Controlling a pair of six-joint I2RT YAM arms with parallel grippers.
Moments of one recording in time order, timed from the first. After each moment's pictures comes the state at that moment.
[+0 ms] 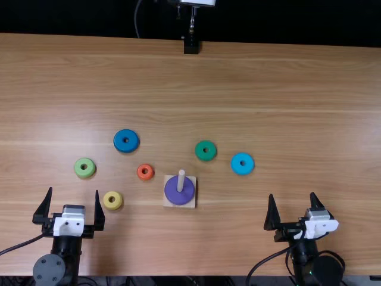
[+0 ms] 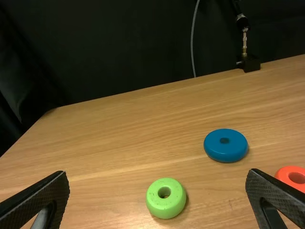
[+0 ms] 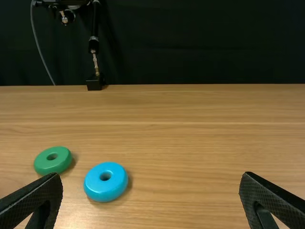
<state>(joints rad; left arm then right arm) -0.13 0.01 0.01 -0.05 -0.15 0.18 0.04 0.02 0.02 -0.05 -0.04 -0.01</state>
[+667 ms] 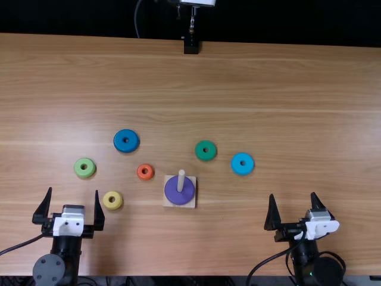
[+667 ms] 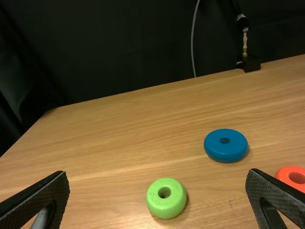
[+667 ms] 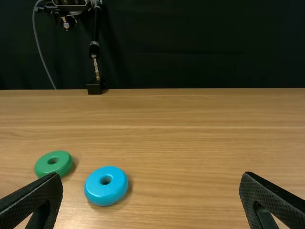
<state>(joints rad) -0.12 0.01 0.01 -0.05 -0.15 0.18 0.04 0.01 0.02 -0.05 -0.04 -0.01</state>
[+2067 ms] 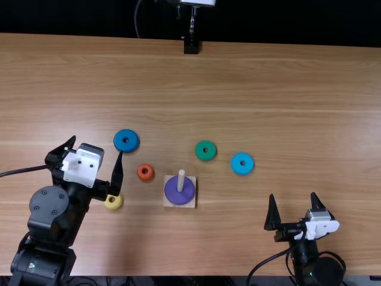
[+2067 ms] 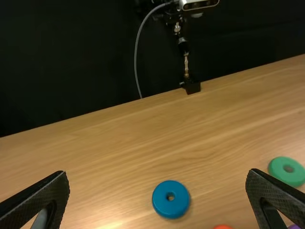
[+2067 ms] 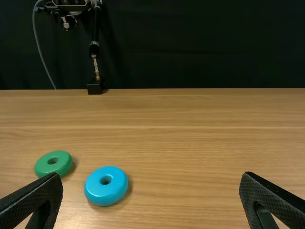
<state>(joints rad) -0.23 0.78 0.66 -0.09 -0.03 0.11 0.04 0.01 0.02 -0.05 -0.04 -0.01</state>
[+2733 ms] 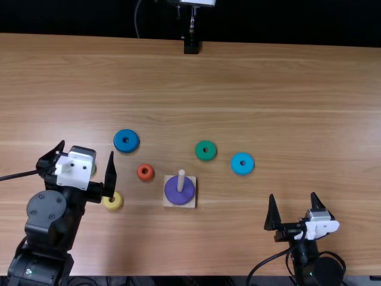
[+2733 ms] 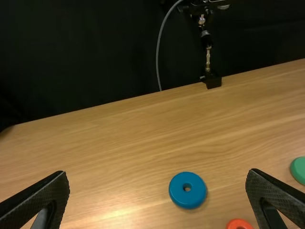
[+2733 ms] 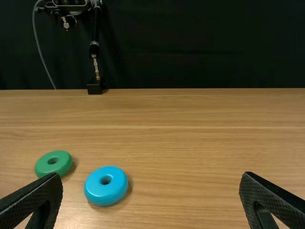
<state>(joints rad) -0.21 0.76 0.66 -0.14 -0.10 0.10 0.04 0.01 0.02 -0.05 -0.04 -0.01</state>
